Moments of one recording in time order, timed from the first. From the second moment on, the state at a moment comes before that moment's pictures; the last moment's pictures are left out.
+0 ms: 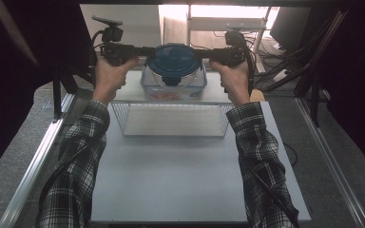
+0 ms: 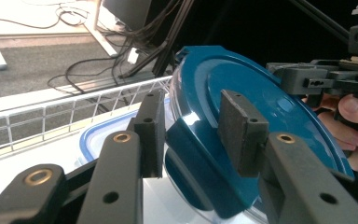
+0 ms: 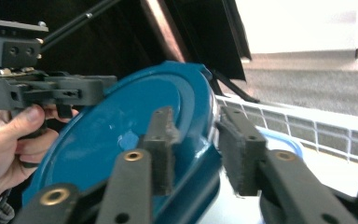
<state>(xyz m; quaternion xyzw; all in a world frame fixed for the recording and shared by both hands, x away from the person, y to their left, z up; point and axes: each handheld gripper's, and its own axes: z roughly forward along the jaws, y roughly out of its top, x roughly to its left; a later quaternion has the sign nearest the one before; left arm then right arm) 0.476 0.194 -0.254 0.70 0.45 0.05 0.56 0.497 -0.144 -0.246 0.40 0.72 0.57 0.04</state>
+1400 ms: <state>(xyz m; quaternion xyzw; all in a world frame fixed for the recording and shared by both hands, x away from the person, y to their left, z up) 0.411 0.184 -0.282 0.74 0.40 0.13 0.52 0.450 -0.143 -0.269 0.37 0.76 0.51 0.15</state>
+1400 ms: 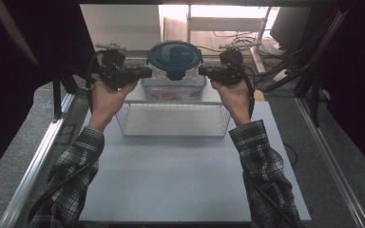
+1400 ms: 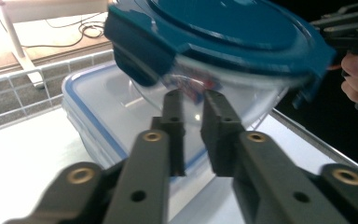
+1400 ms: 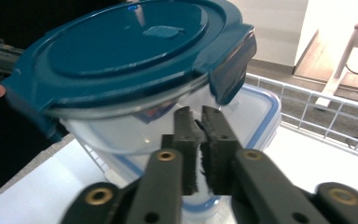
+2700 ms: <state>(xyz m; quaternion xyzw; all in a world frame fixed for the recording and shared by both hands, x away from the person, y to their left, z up) 0.283 0.175 -0.406 0.79 0.32 0.14 0.50 0.325 -0.172 -0.367 0.28 0.82 0.48 0.14</state>
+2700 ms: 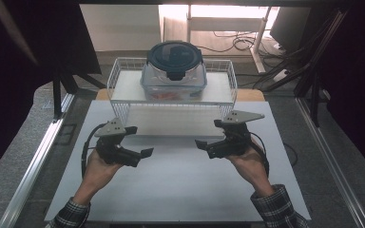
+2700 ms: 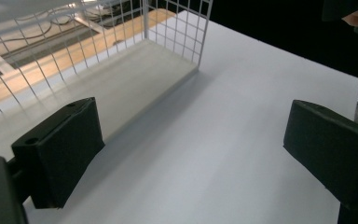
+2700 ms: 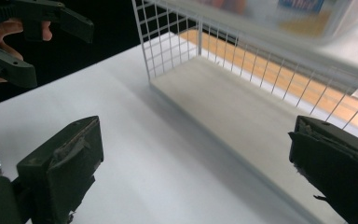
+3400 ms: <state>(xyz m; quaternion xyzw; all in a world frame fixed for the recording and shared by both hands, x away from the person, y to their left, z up) 0.268 0.180 -0.449 0.79 0.34 0.14 0.49 0.305 -0.188 -0.411 0.29 0.82 0.46 0.15</state>
